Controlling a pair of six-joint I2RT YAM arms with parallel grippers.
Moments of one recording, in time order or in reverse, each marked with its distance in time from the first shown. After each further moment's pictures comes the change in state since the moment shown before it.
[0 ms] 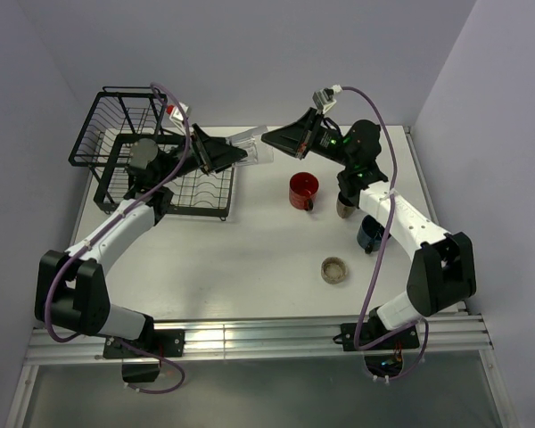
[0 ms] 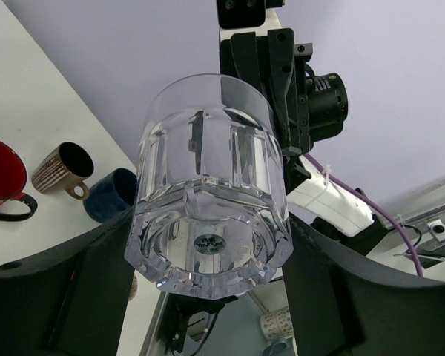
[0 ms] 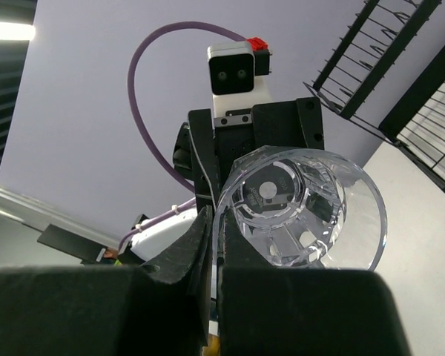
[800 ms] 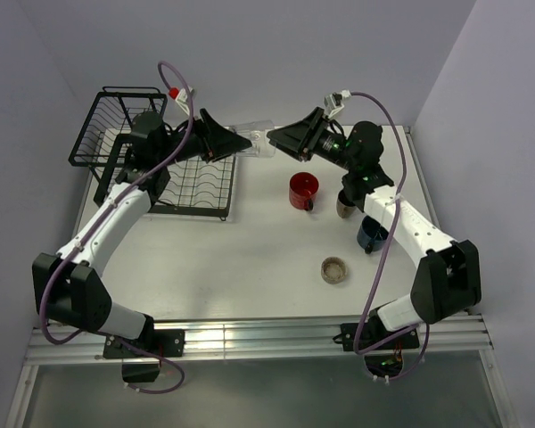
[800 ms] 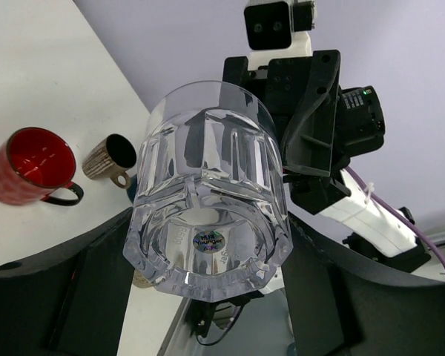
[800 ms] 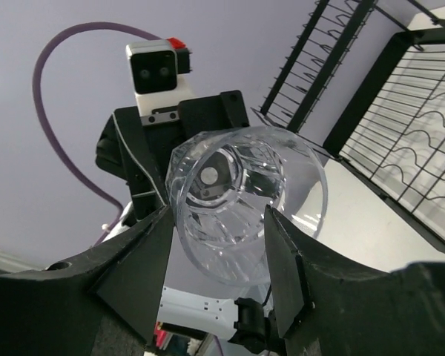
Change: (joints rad) left arm -0.006 0.024 0.251 -0.464 -0.029 0.243; right arm -0.017 -0.045 -0.033 -0.142 0.115 -0.140
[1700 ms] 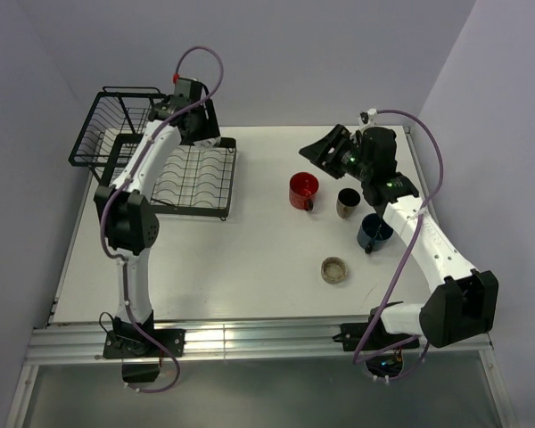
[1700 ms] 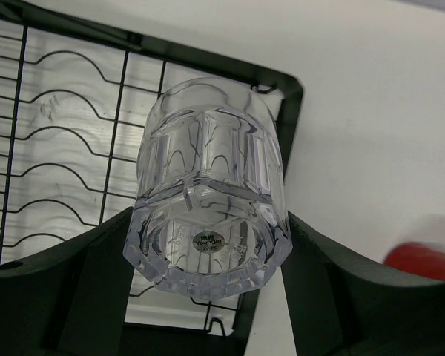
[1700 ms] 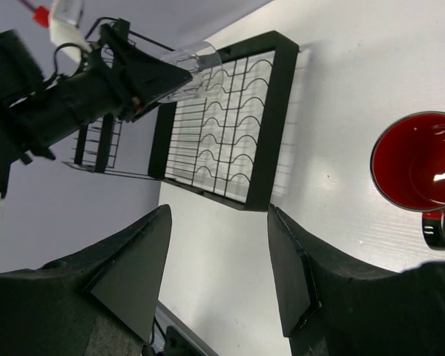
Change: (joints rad) left arm 0.025 0.657 0.904 -1.044 -0.979 0.547; right arm -0.095 -0.160 -0.020 -0.636 0.356 -0.372
